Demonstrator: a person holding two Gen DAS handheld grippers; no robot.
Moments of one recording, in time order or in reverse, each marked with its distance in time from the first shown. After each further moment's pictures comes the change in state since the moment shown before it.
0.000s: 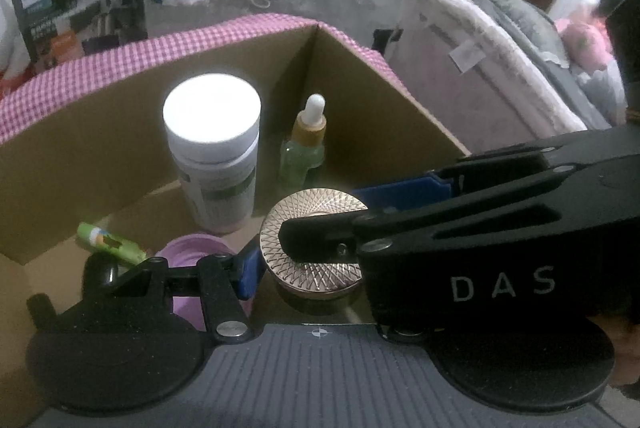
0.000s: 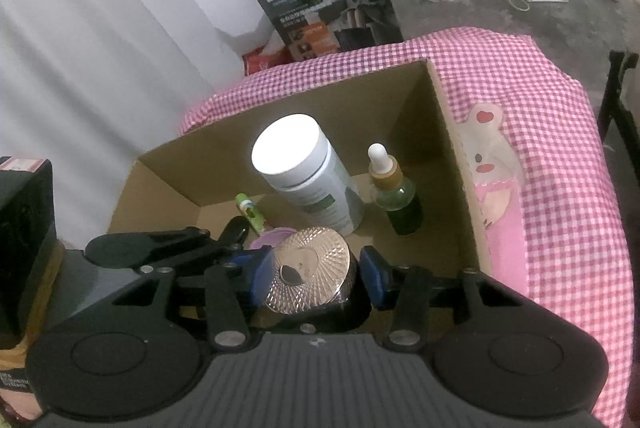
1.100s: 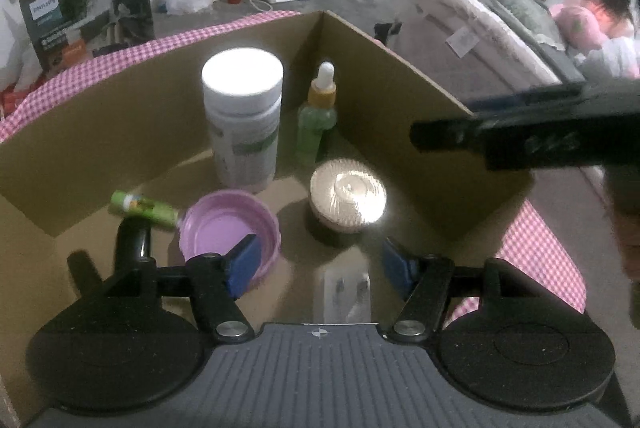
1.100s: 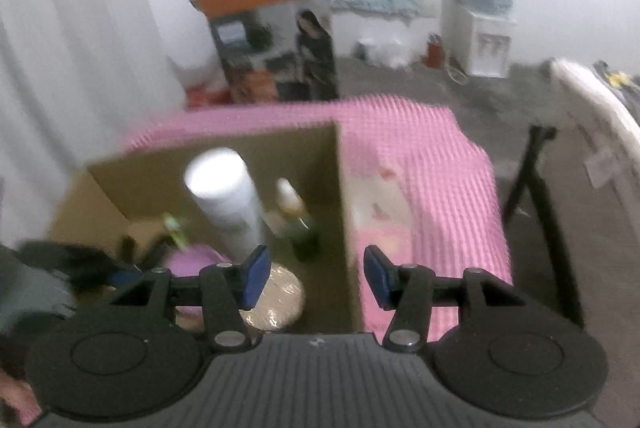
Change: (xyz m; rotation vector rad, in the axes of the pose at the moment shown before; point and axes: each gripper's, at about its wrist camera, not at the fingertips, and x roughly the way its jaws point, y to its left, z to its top) left arm -0.028 0.003 -0.032 0.056 -0.017 0.032; right arm -0.048 -0.003 -0.016 -0.116 -0.154 -0.264
